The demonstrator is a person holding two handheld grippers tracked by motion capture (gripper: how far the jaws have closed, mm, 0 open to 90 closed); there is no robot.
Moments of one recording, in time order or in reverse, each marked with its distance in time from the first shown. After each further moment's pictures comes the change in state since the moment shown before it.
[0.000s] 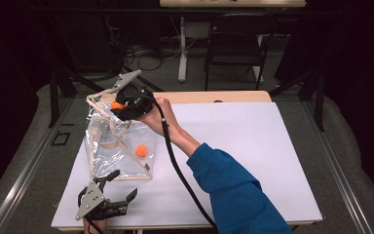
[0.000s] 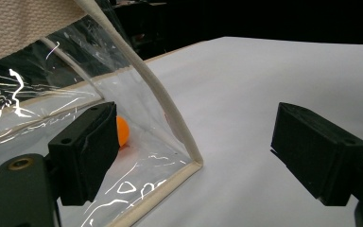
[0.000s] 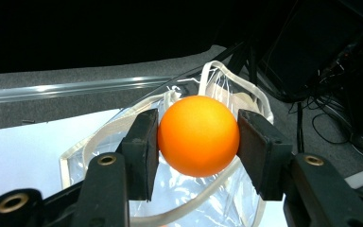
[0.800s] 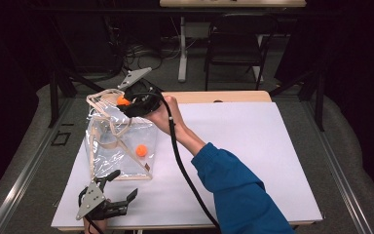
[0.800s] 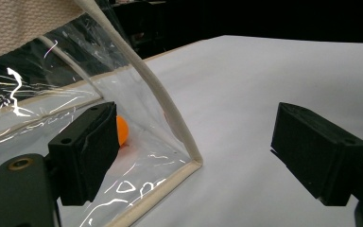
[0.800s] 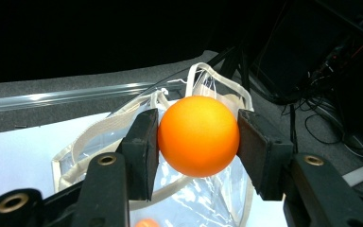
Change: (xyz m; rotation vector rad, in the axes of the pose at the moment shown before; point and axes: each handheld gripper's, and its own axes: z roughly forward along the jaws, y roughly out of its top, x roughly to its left) left arm 0.000 0.000 0.001 0.002 -0.001 0.003; right arm -0.011 -0.008 -0.013 -0.032 -0.025 0.025
